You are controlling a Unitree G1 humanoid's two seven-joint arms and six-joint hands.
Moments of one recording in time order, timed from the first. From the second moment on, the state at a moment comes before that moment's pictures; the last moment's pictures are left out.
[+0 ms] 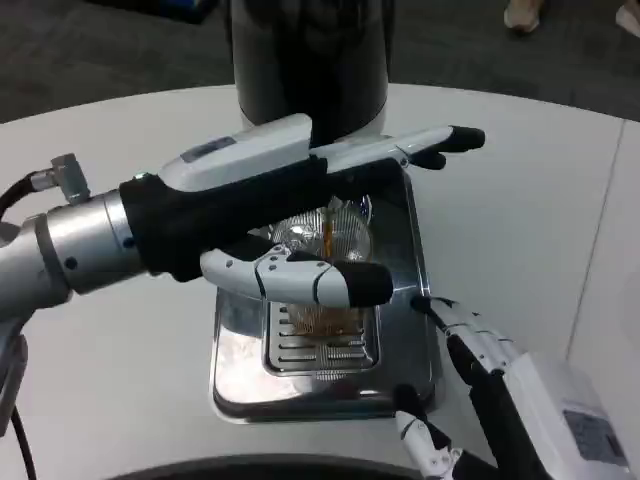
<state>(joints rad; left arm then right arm) -0.72 0.61 -0.02 0.19 -0.11 -0.66 -0.92 0.35 -0.09 0.30 -0.62 -0.95 0.04 -0.03</state>
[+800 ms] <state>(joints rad) -0.70 0.63 -0.03 0.16 -0.12 -0.66 -0.89 0.06 0.01 0.28 -0.34 -0.82 0.12 -0.11</state>
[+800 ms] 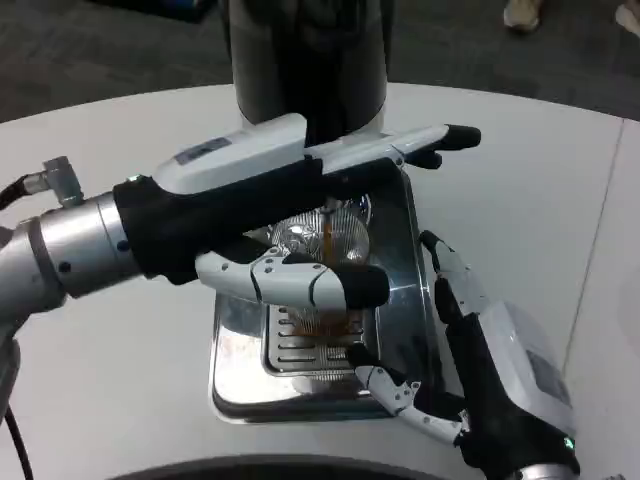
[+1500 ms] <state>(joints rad) -0.70 0.65 -0.03 0.16 -0.15 -0.64 -0.89 -0.12 0.03 0.33 -0.11 -0.73 0.10 -0.25</state>
